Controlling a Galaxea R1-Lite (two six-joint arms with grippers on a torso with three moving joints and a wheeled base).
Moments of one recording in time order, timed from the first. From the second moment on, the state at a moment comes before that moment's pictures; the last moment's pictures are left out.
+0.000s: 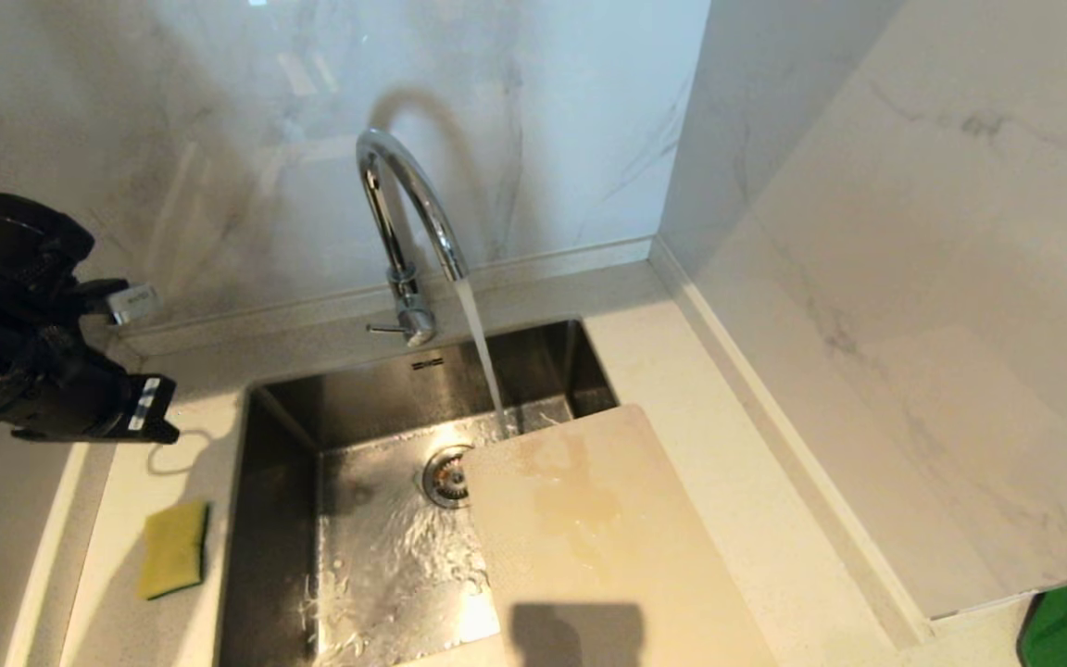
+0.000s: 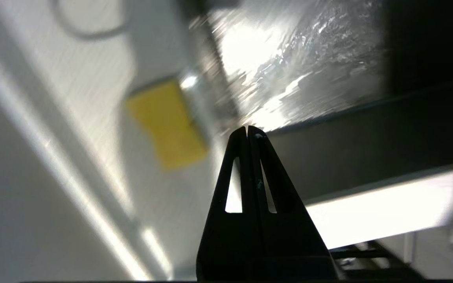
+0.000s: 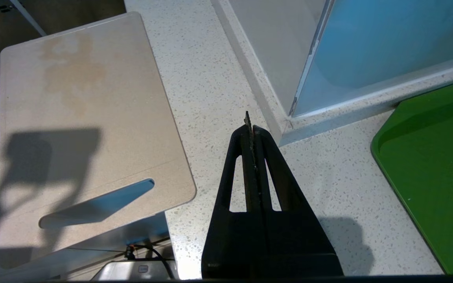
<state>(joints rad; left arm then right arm) -0.08 1.68 -1.35 0.63 0.04 -0.05 -0.01 0.00 0.00 0.00 -0.01 0.04</state>
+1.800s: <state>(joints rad) 0.09 1.83 -0.95 0.31 0.03 -0.25 -0.01 0.00 0.00 0.00 -0.01 0.04</state>
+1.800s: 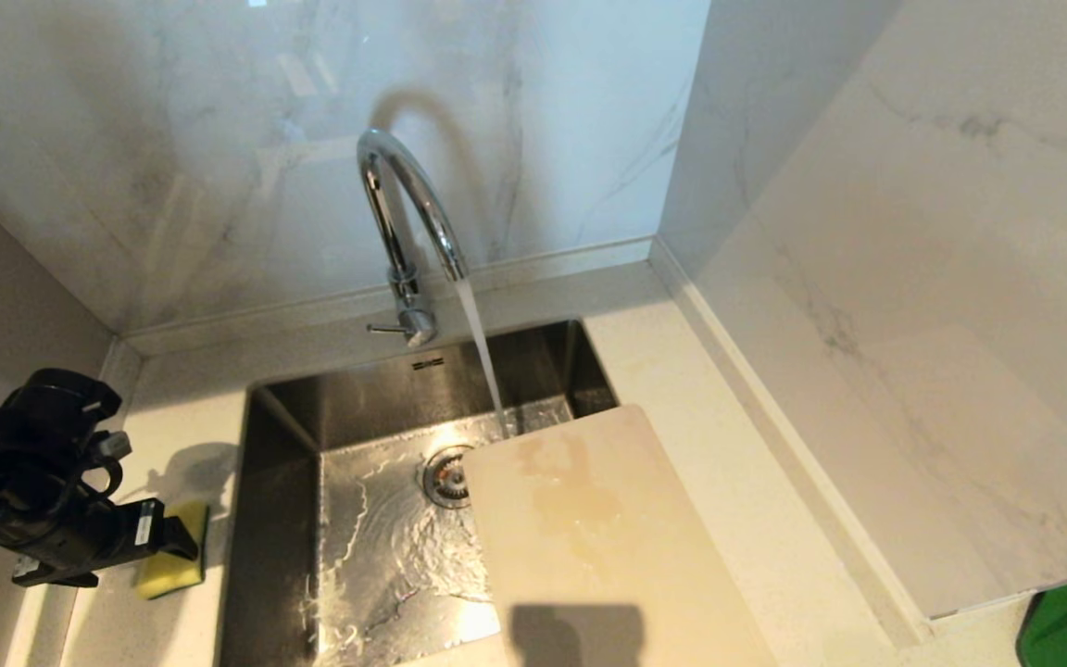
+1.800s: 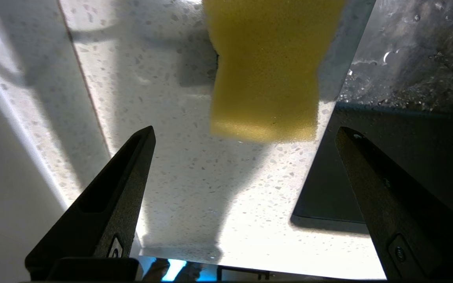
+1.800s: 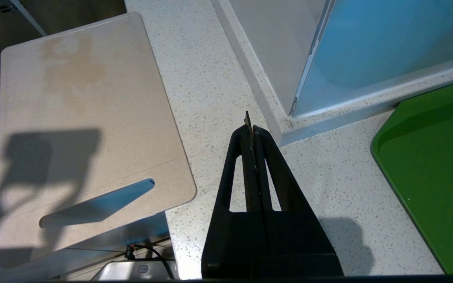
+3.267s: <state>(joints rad) 0.09 1.98 -0.98 0.21 0.02 -0.25 -0.01 0.00 0.00 0.00 -0.01 0.04</state>
